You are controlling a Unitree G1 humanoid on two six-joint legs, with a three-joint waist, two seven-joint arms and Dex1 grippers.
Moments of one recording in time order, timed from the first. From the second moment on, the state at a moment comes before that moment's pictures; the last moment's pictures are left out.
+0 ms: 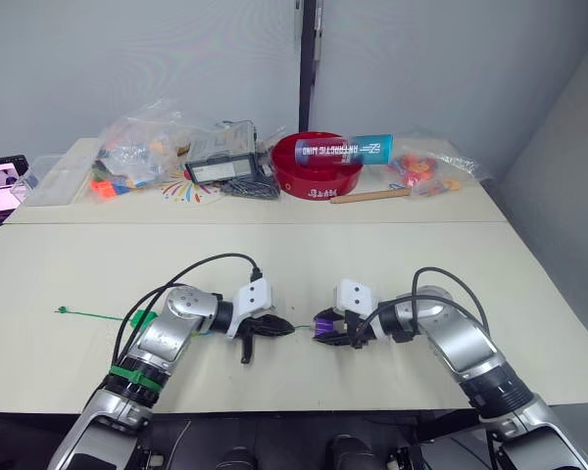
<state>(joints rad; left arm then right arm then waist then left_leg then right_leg) -0.51 0.51 -0.29 0.19 -0.13 0.20 -1.23 -0.50 -0.54 0.35 -0.05 0.07 0.43 1.14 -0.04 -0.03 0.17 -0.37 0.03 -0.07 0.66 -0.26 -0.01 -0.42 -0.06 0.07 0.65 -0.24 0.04</state>
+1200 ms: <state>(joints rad) -0.53 0.51 -0.33 0.06 -0.15 0.24 -1.23 -0.49 -0.60 0.31 -0.13 0.16 0.52 1.17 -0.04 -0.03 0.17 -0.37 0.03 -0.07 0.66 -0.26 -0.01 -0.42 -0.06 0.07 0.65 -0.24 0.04</state>
